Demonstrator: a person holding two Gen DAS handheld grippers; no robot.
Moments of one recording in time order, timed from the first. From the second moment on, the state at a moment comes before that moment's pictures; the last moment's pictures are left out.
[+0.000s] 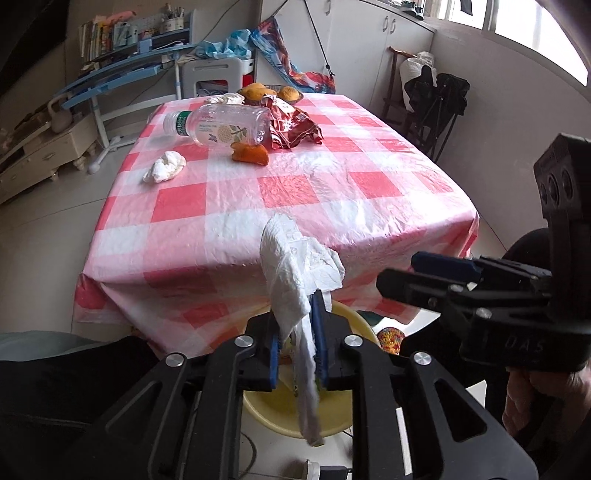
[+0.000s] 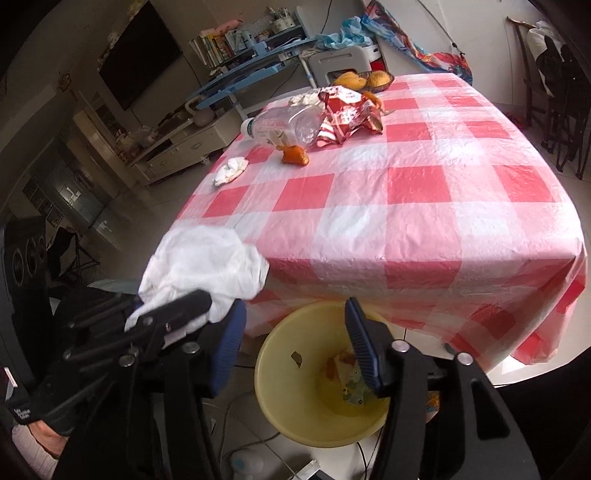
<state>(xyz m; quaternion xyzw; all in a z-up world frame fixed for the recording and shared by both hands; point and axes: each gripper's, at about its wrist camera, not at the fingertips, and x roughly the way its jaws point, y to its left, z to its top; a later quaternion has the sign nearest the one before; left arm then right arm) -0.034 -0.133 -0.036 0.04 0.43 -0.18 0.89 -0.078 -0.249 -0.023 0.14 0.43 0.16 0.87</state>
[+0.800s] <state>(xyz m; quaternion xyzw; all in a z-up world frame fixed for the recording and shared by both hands) -0.046 -0.099 0.004 0.06 0.24 0.00 0.97 -0.080 -0.265 -0.013 0.12 0.37 0.05 0.92</state>
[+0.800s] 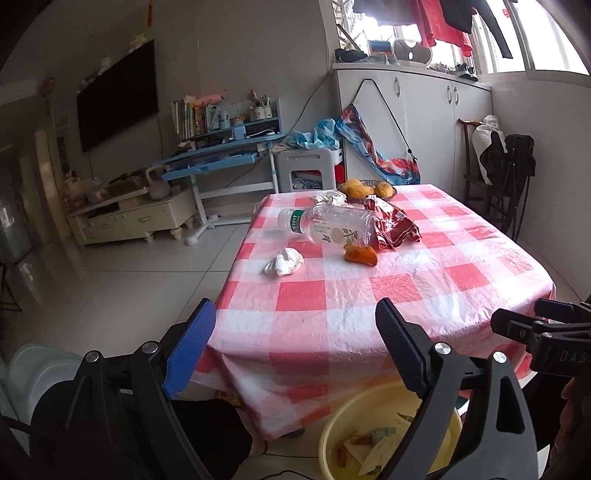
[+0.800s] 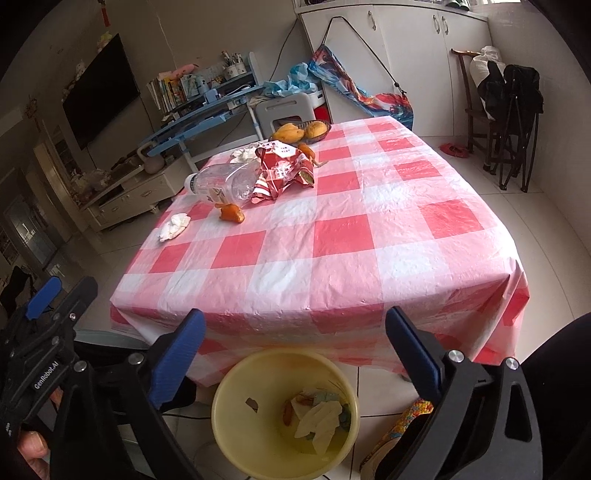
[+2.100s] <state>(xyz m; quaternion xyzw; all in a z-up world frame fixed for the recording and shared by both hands) -0.032 -0.098 -0.010 0.04 0.27 0.00 0.96 -0.078 -0.241 -0.018 0.04 0.37 0.01 0.93</state>
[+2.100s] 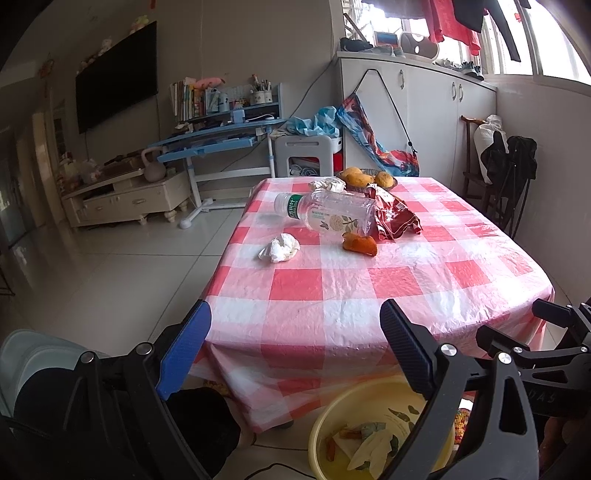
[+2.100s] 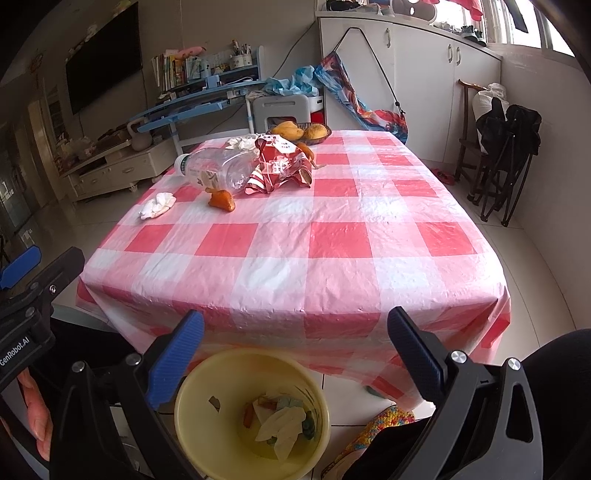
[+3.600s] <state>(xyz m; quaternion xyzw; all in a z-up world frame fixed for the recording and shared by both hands) -0.031 -0.095 -0.010 0.04 0.27 0.00 0.96 -0.078 -0.237 -0.021 0.04 0.37 0.02 0.93</state>
